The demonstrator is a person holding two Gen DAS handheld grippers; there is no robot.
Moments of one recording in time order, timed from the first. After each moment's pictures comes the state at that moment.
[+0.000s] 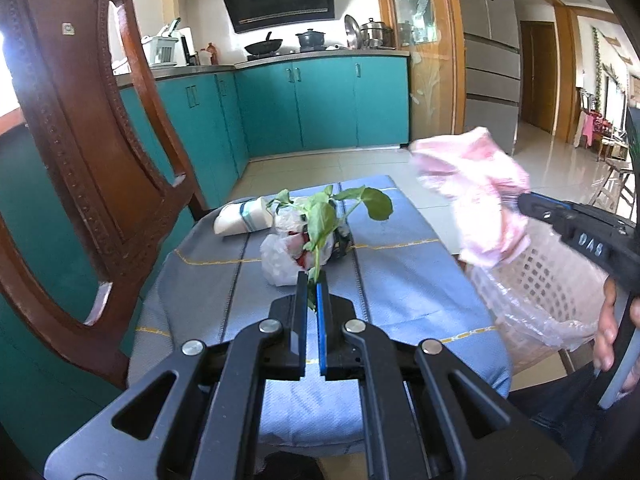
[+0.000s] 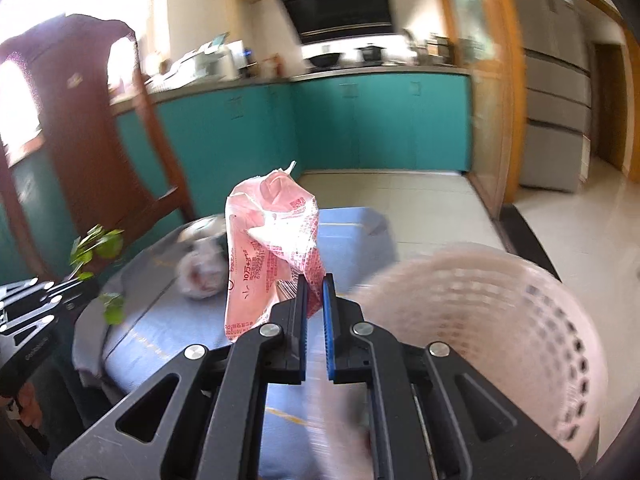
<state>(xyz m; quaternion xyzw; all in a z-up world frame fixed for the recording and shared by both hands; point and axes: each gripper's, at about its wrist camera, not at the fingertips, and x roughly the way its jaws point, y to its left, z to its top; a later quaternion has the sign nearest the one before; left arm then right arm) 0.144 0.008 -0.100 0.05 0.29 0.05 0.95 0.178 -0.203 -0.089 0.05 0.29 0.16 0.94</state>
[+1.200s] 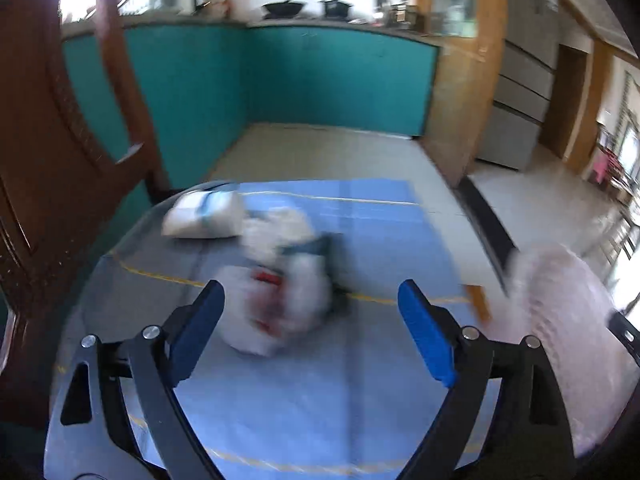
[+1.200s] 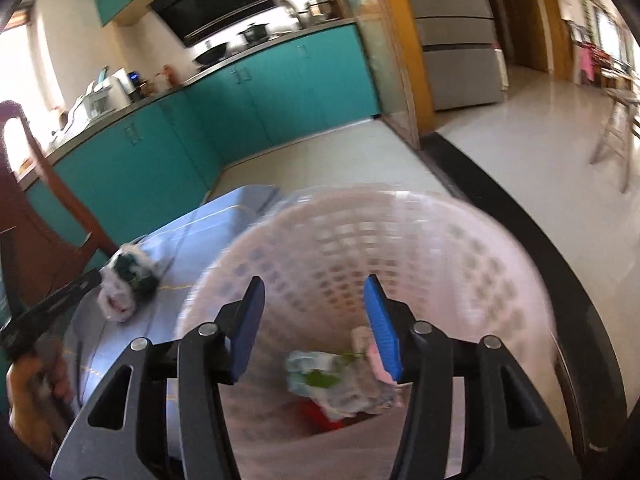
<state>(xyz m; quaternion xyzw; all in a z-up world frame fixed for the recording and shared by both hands) 0.282 0.045 -0.137 -0.05 0.35 0.07 0.93 0.194 -0.284 -0.124 0.16 0.35 0.04 0.92</state>
